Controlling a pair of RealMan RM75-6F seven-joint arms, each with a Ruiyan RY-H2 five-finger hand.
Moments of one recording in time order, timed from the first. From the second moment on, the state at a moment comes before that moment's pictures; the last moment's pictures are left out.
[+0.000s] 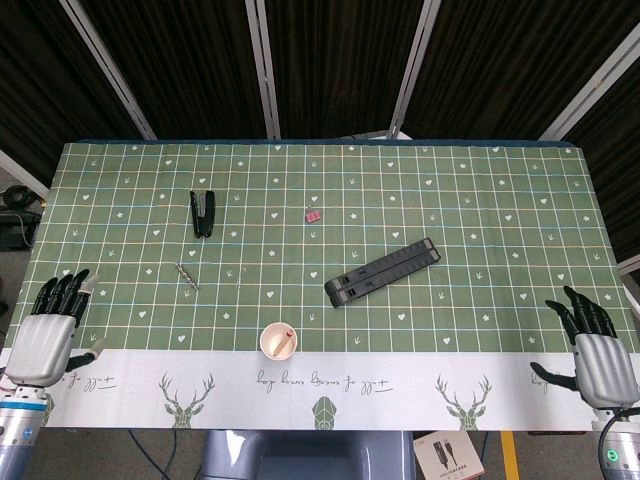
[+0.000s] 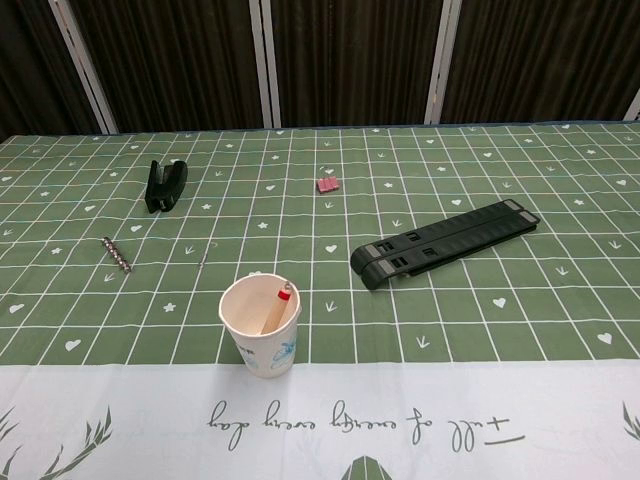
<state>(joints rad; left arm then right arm) -0.20 -1.16 0.04 -1.77 1.42 1.47 0.30 0.06 -1.12 0.07 -1.66 -1.45 1.45 -0.01</state>
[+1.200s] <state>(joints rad) -0.54 -1.38 -0.12 -1.39 1.23 0.97 0.41 0.05 -1.10 0.07 -1.68 -1.43 1.45 0.01</state>
